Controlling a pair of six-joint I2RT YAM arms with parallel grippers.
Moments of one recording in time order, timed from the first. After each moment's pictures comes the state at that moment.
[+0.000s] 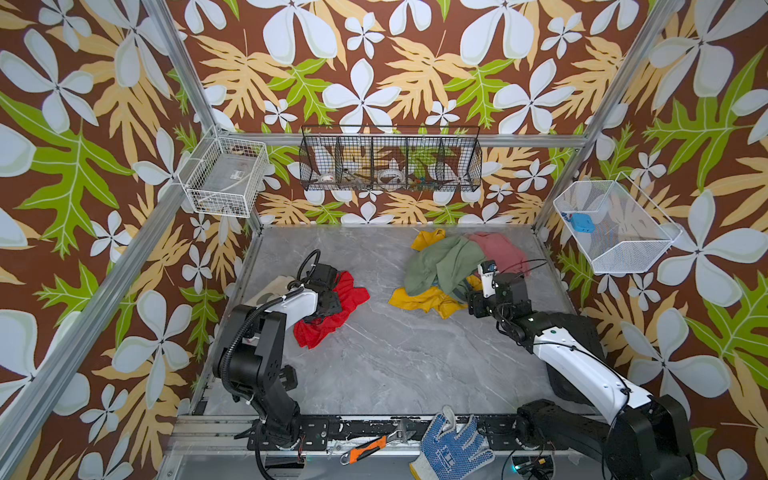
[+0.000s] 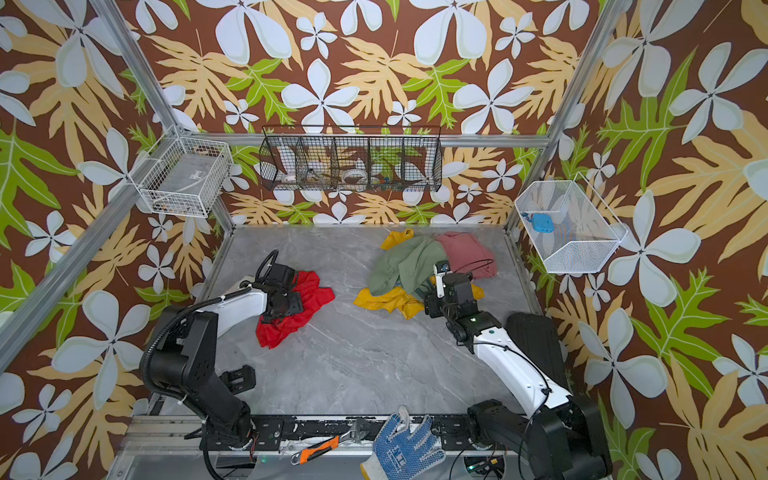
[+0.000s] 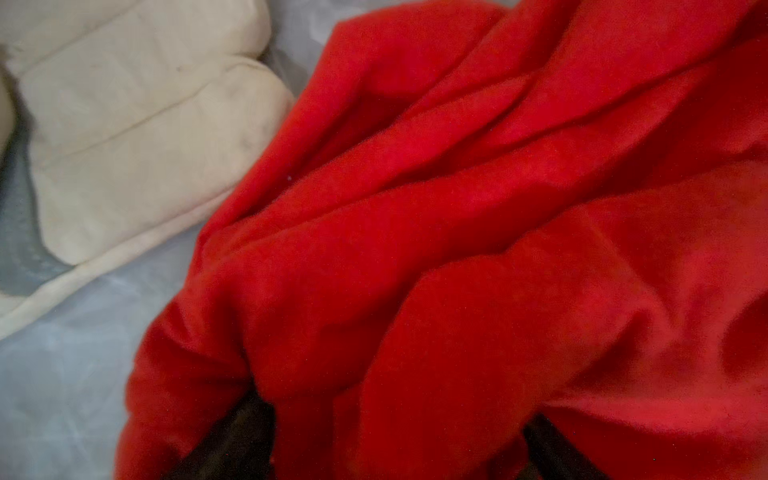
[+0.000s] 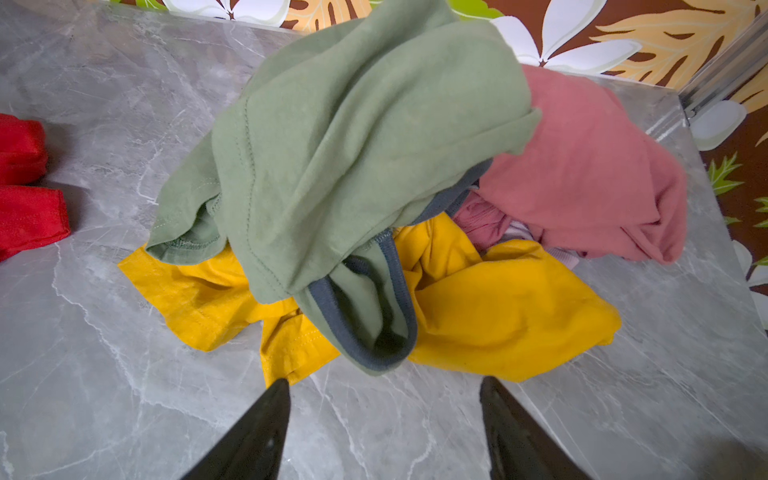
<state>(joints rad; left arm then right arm) -0.22 1.71 0.94 -0.43 -0.20 -0.54 0.30 1.14 0.72 -0.23 0.11 0.05</state>
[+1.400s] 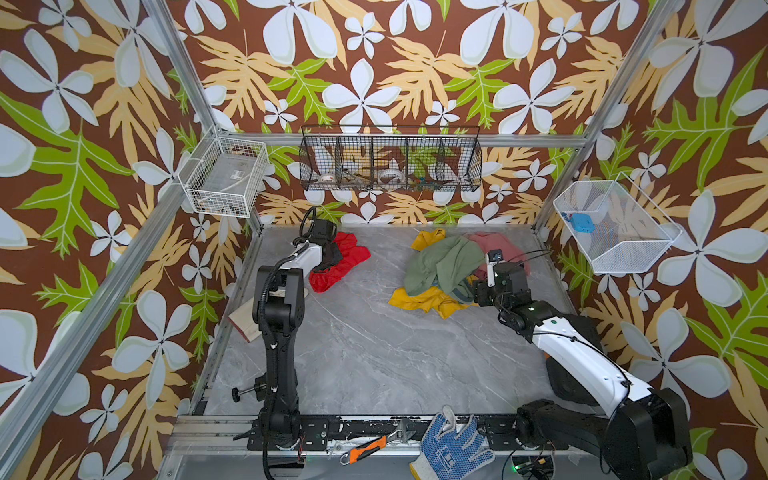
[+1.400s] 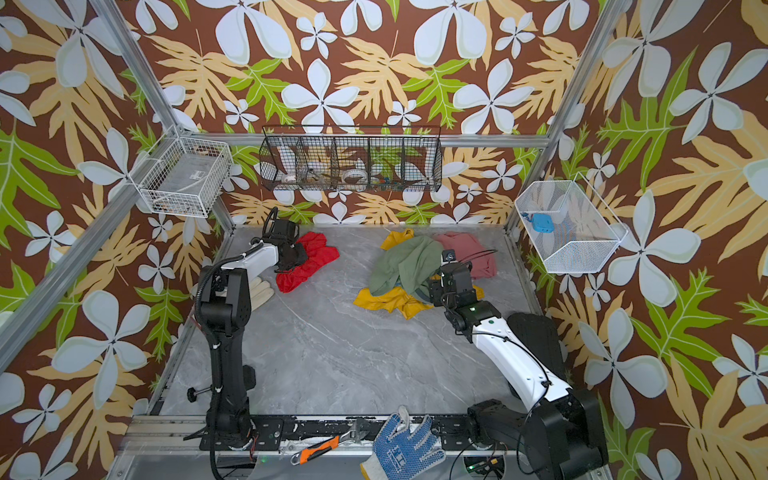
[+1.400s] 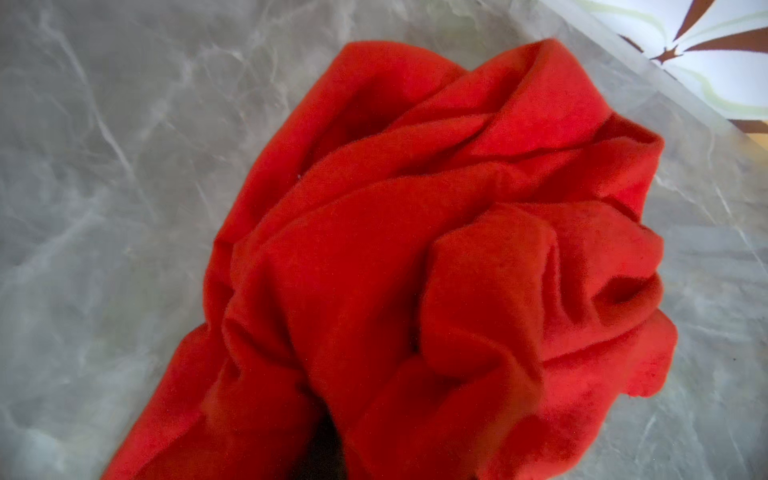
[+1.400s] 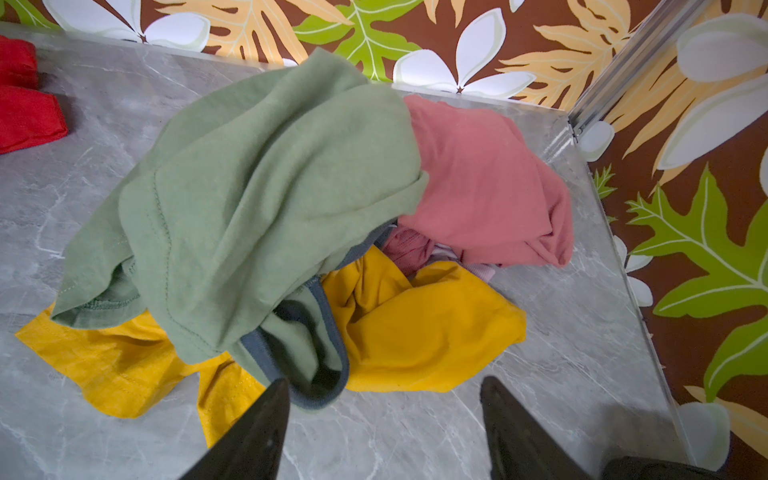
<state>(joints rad) -0.11 2.24 1.73 -0.49 -0.05 -0.56 0.30 1.19 0.83 -0.29 0.29 0.07</state>
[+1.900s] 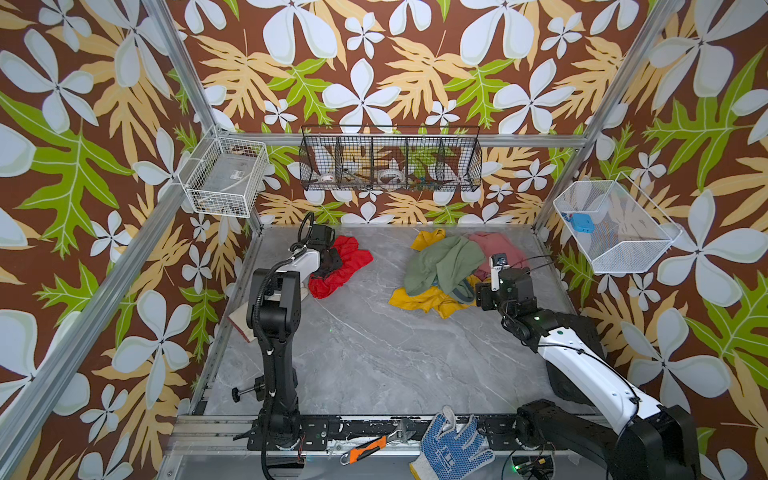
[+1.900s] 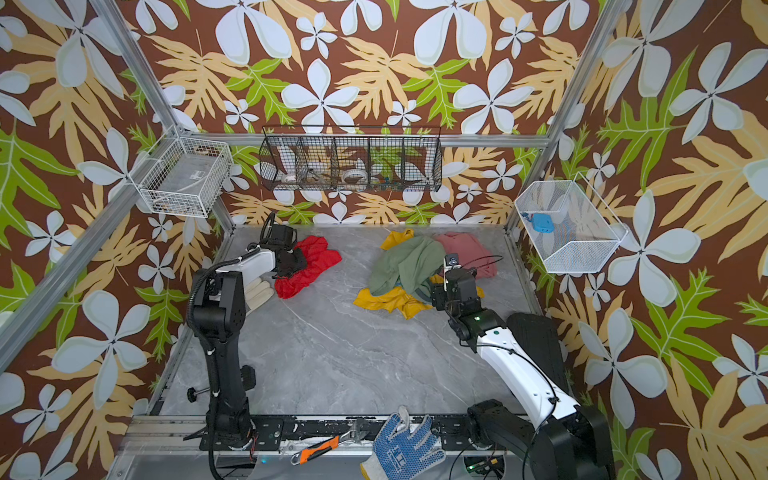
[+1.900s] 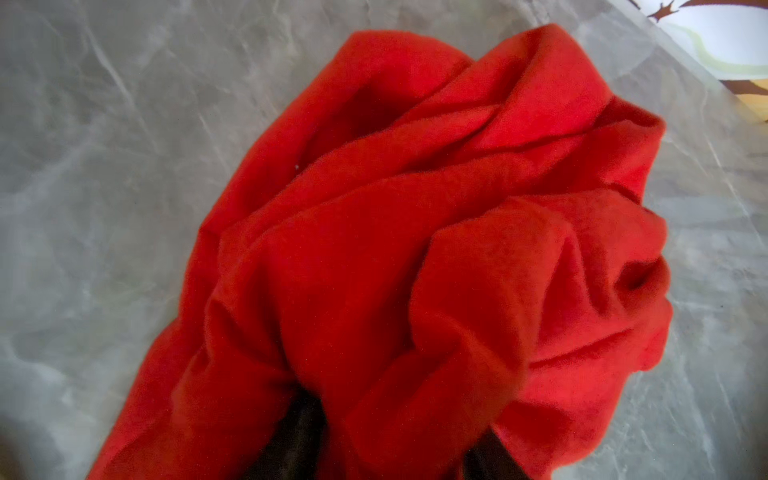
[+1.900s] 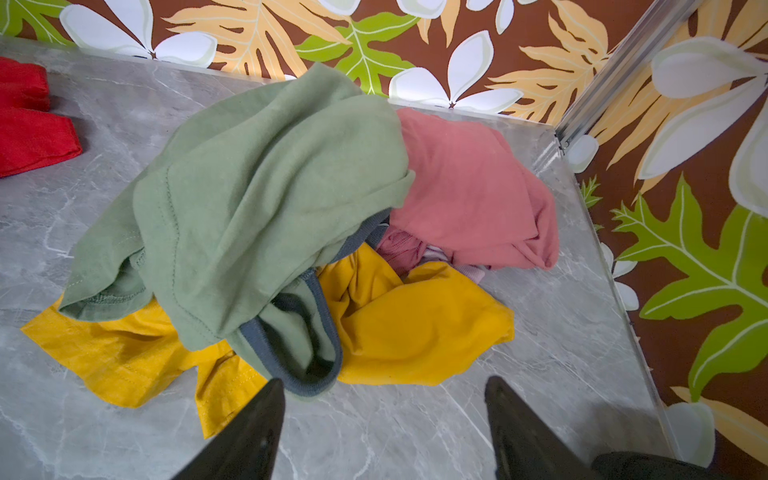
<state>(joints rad) -0.11 2.14 1.57 -0.43 -0.02 -0.57 0.30 1.10 0.76 -0.26 0.30 0.03</state>
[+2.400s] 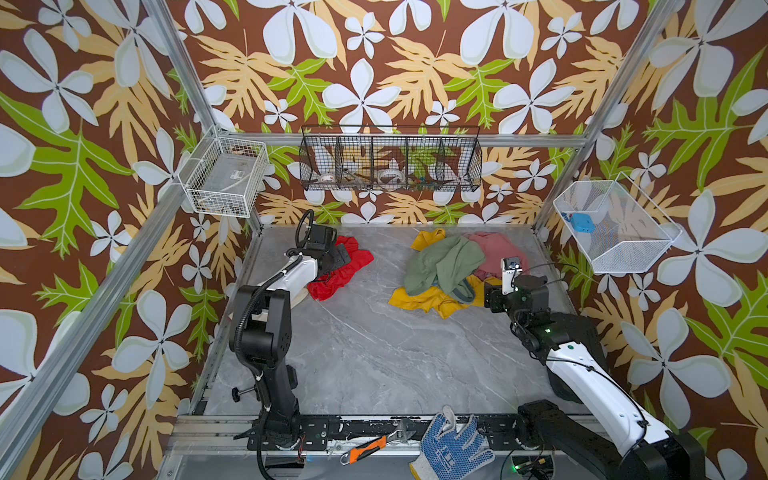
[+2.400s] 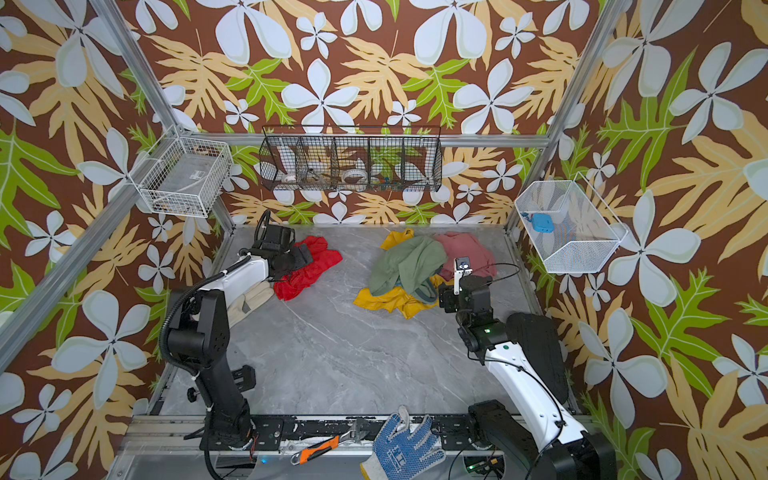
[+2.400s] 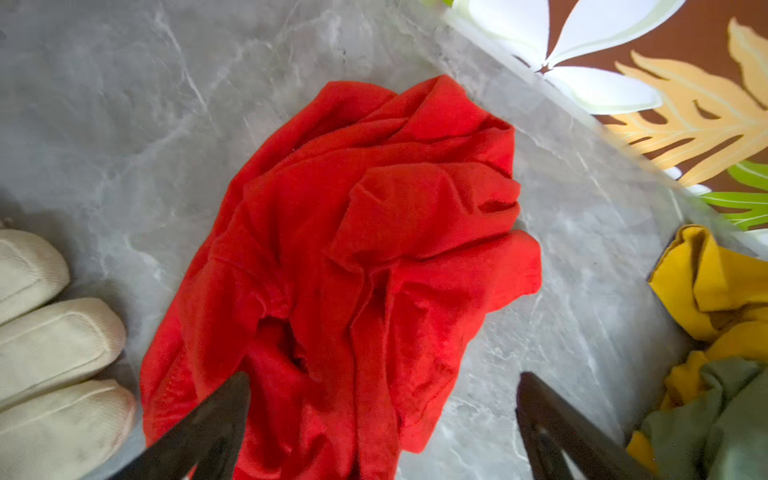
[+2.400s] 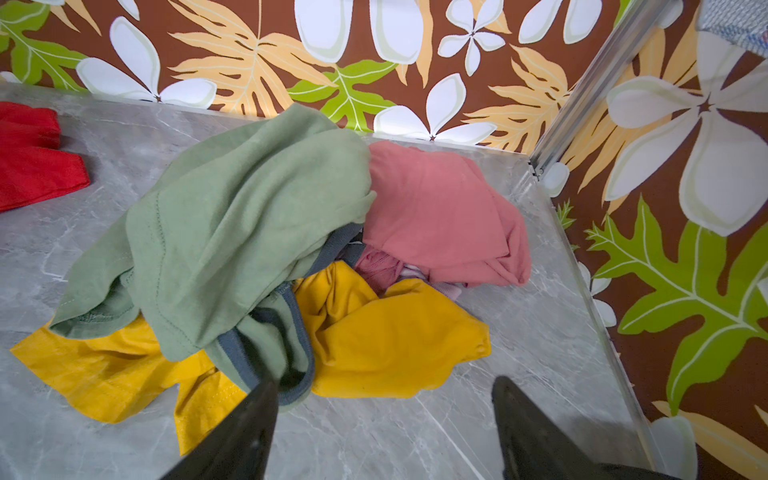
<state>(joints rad) -0.17 1.86 1.37 -0.39 -0.09 -0.63 0.22 0.98 0.67 -0.16 0.23 -0.02</state>
